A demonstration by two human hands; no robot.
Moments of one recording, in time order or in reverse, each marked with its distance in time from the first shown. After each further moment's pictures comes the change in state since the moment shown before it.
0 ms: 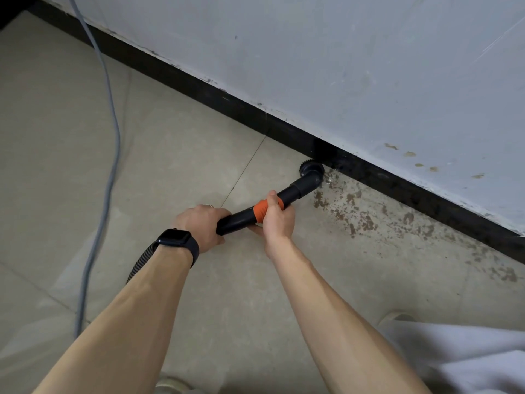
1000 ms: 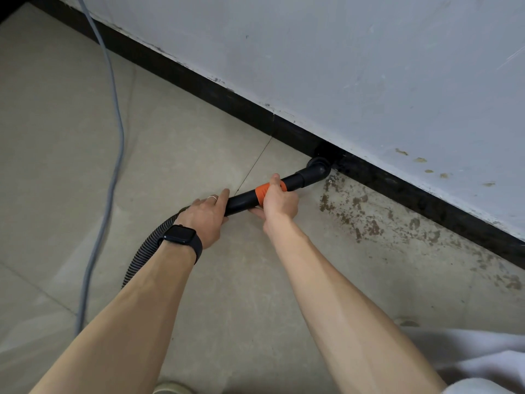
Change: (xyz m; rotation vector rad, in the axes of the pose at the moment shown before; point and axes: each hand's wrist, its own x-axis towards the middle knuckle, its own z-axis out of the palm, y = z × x) left_hand 0.016 -0.013 0.011 -0.015 0.156 0.039; right_hand 0.010 -0.030 0.036 -0.045 0.088 0.007
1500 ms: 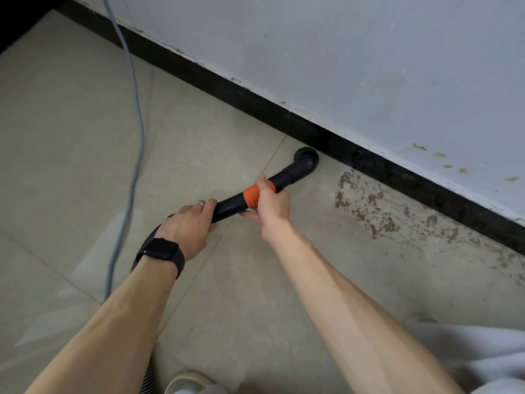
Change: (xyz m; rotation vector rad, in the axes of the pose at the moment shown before) left_hand -0.051 -0.041 -0.009 0.031 0.067 -0.033; right_hand -0.034 0.024 0.020 0.019 -0.227 0.033
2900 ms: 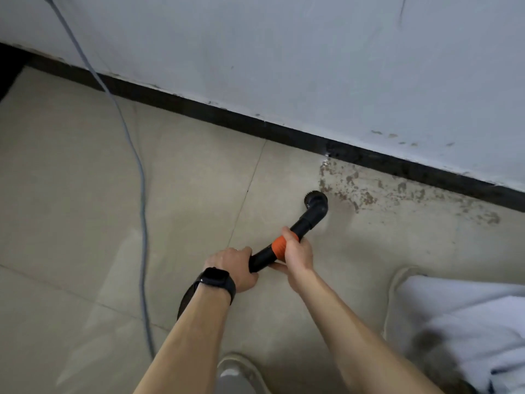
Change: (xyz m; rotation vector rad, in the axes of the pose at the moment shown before) left_hand -0.050 0.063 -0.029 0.048 -0.434 0.105; right_hand -0.084 0.045 -0.072 0.068 0.233 0.132
